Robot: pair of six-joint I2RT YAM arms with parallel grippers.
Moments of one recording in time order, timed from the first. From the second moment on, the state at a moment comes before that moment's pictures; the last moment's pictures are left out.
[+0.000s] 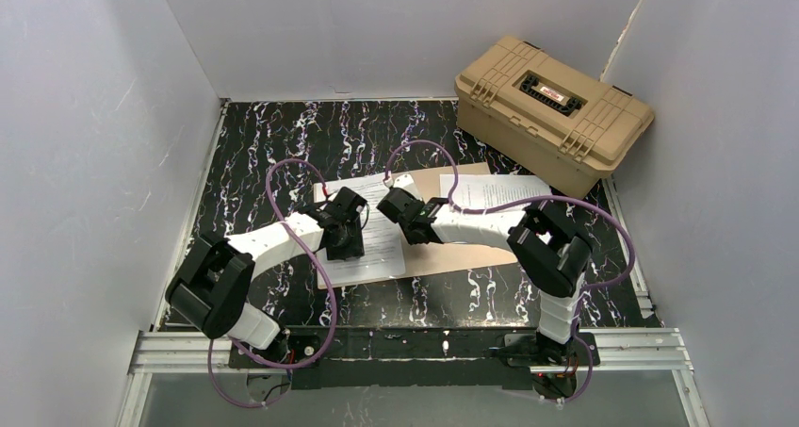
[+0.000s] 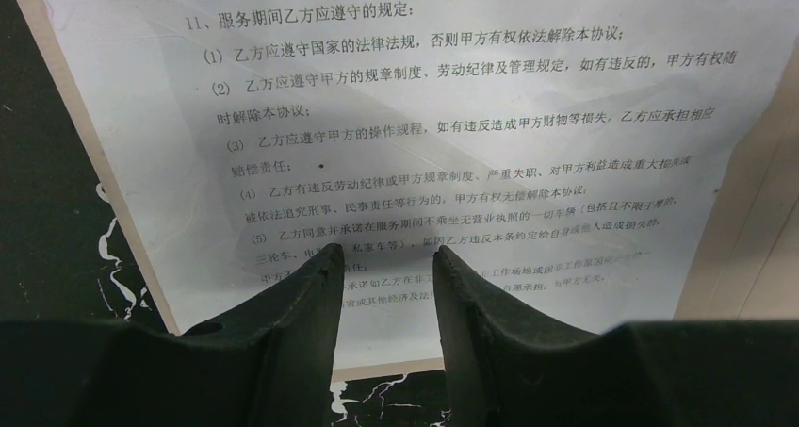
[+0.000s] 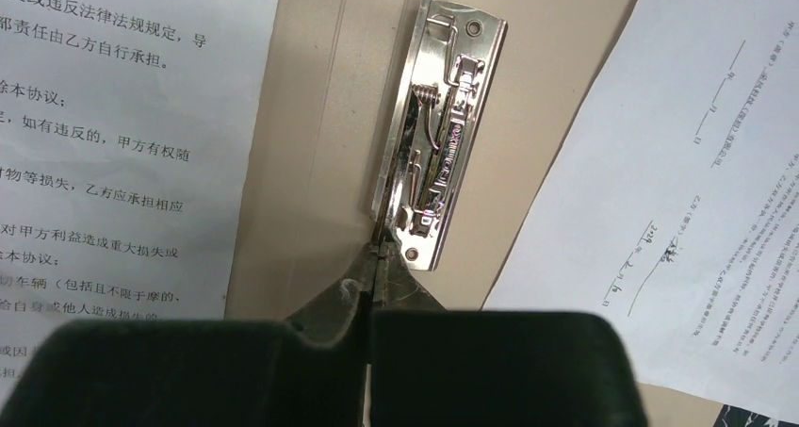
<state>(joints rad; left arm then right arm) -0.62 1.48 0.78 -0.53 -0.16 -0.68 0.98 1.87 1.19 -0.44 0.48 0.39</state>
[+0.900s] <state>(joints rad) -0.60 1.46 0.76 -0.50 -0.15 -0.68 0.90 1.75 1.31 -0.62 0.53 0.36</state>
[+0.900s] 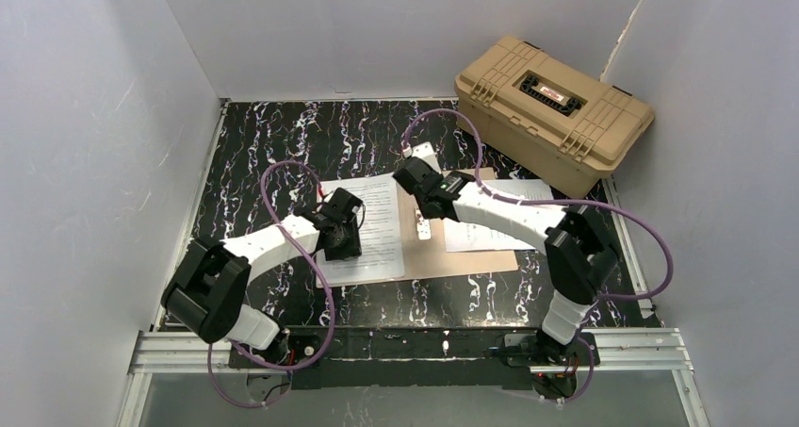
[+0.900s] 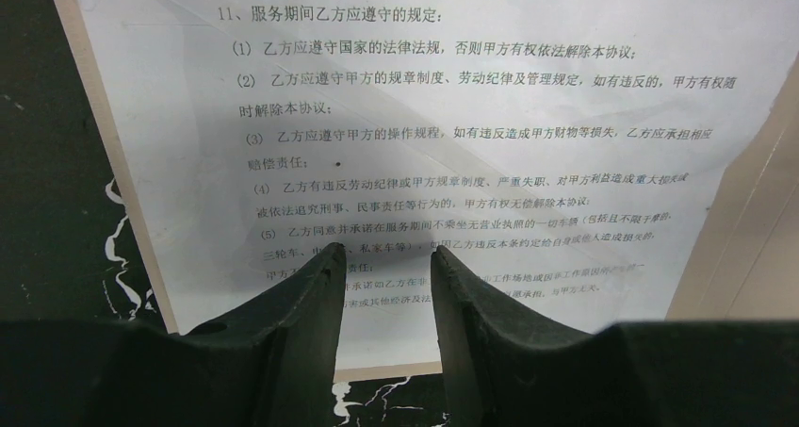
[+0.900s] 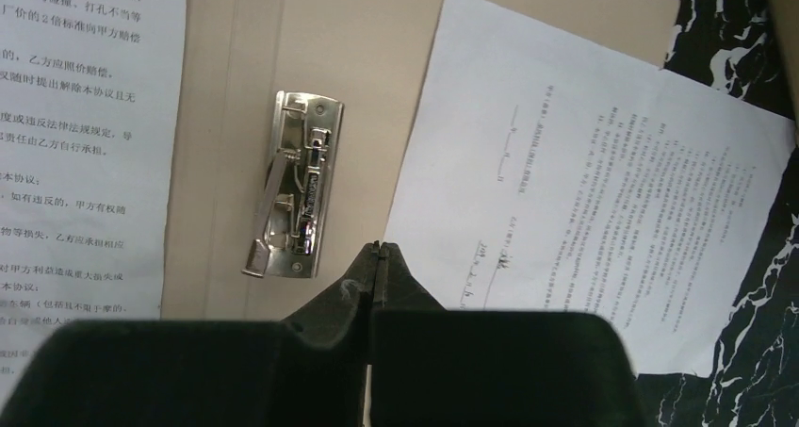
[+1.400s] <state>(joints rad) -0.59 1.31 0.66 -0.59 -0.18 -0.70 0.84 1.48 1.03 -0.48 0.27 0.50</state>
